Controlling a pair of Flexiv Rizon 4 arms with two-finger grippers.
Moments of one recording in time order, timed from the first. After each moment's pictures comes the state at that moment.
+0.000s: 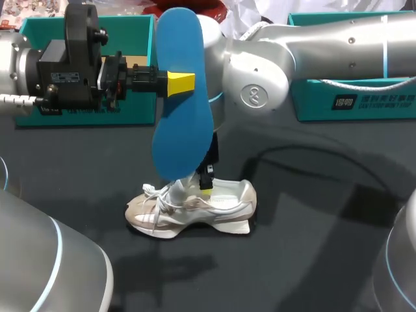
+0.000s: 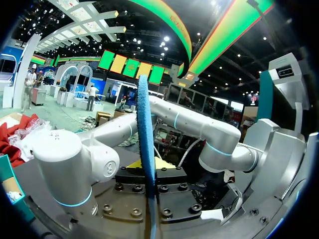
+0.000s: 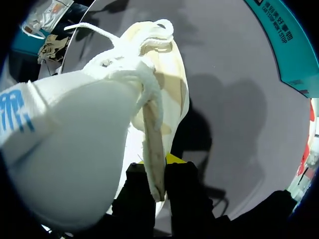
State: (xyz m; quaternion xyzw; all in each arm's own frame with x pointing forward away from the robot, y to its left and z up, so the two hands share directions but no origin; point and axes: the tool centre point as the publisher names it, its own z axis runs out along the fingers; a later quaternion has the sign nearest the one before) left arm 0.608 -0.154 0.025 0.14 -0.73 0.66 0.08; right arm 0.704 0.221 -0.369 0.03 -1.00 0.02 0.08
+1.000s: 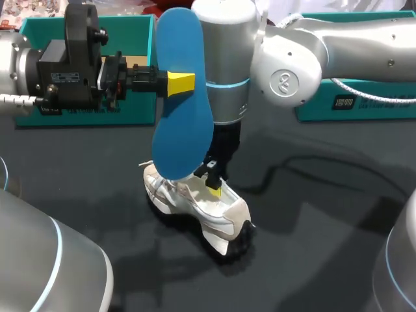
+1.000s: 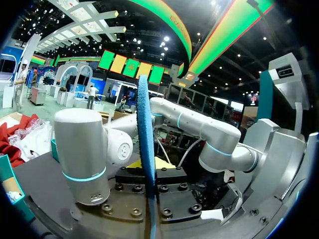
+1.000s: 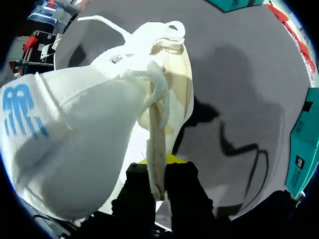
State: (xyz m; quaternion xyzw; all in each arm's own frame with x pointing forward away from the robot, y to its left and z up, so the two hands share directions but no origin) left arm 0.608 -0.154 0.025 0.14 -0.73 0.66 0.08; right arm 0.663 0.203 -0.321 -0.31 -0.94 0.02 0.13
